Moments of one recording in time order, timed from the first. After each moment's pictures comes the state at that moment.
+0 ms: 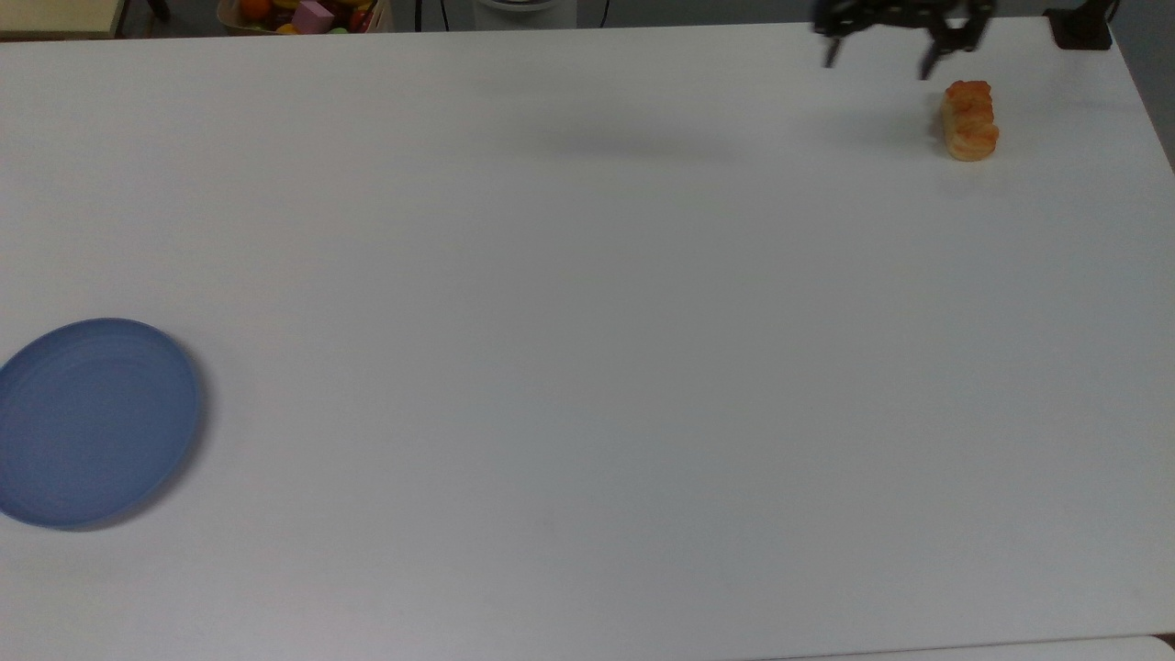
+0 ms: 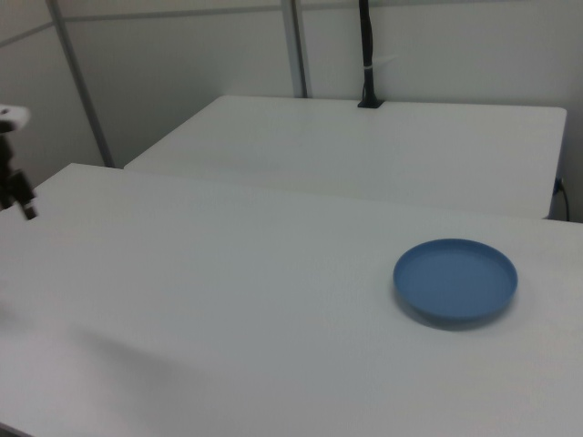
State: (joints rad) arm 0.31 0.24 0.41 -1.57 -0.12 1.78 0.83
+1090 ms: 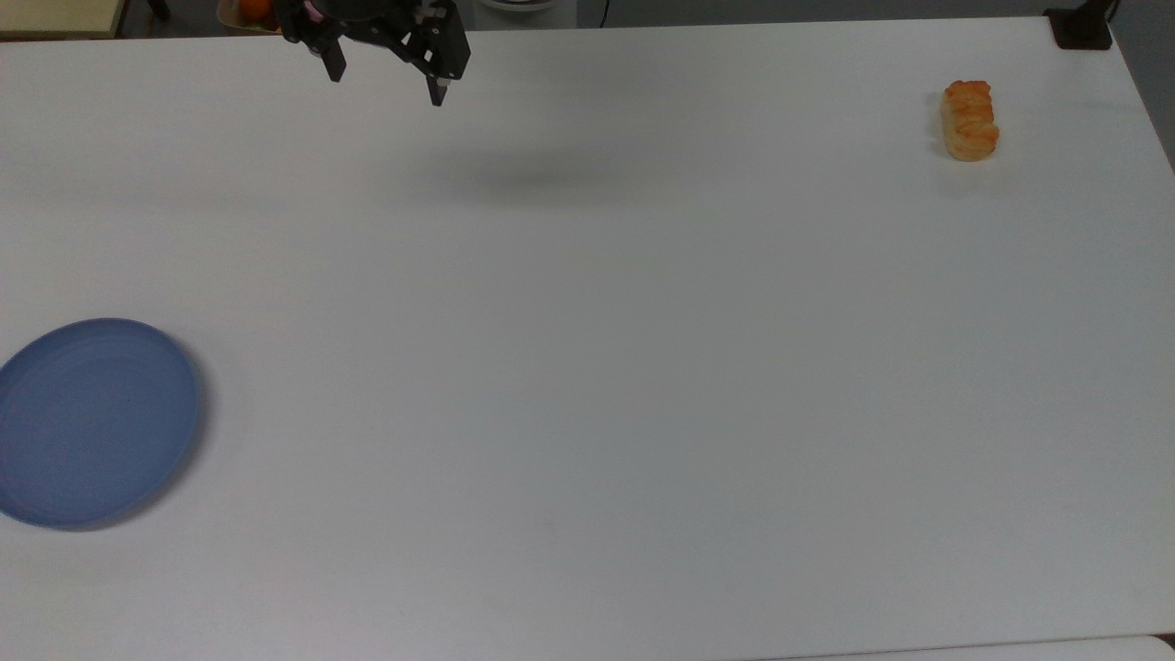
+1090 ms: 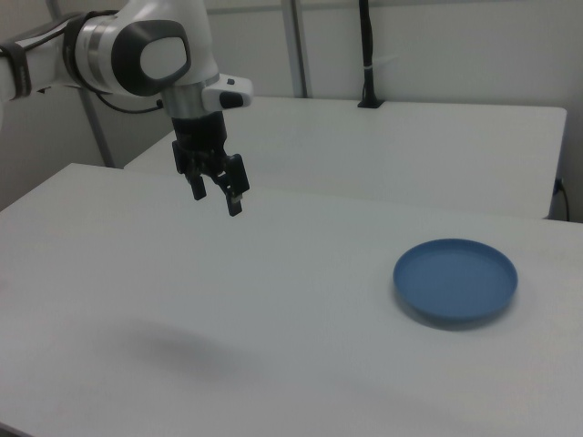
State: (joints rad) arm 0.00 0.12 -0.06 -1.58 -0.01 1.67 0.14
